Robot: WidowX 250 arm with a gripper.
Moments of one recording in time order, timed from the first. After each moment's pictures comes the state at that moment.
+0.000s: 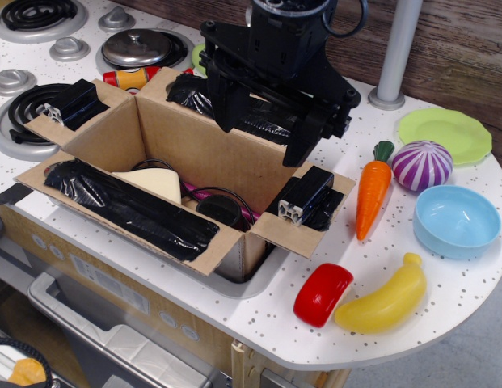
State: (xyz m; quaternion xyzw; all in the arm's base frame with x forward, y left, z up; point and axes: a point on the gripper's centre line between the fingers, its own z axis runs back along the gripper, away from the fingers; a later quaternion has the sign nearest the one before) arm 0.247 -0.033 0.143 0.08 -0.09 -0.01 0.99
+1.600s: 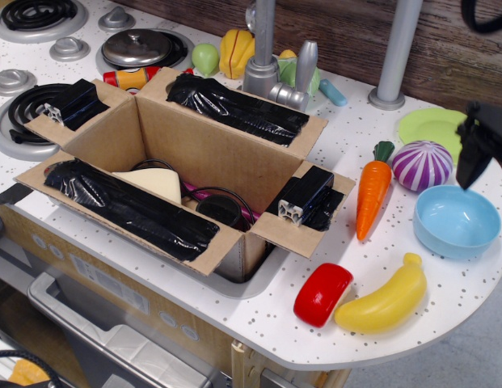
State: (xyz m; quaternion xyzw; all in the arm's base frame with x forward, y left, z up) arm 0.340 -0.192 0.077 0.03 -0.13 -0.14 0.98
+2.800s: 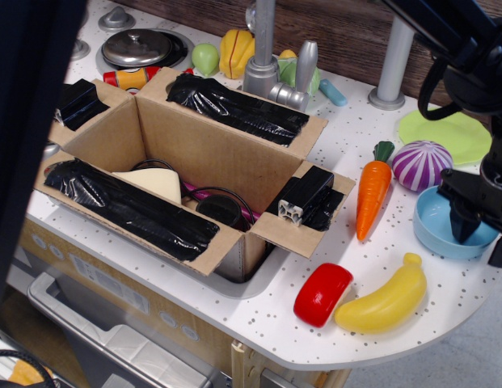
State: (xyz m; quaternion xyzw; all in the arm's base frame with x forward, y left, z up) arm 0.365 -0.193 0.009 -0.03 -0.15 -0.16 0.98
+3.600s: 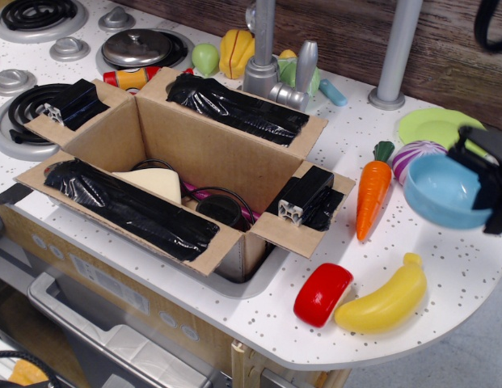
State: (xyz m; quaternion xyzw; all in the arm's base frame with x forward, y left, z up) arm 0.324 -0.179 0.081 0.06 -0.06 -0.10 0.99
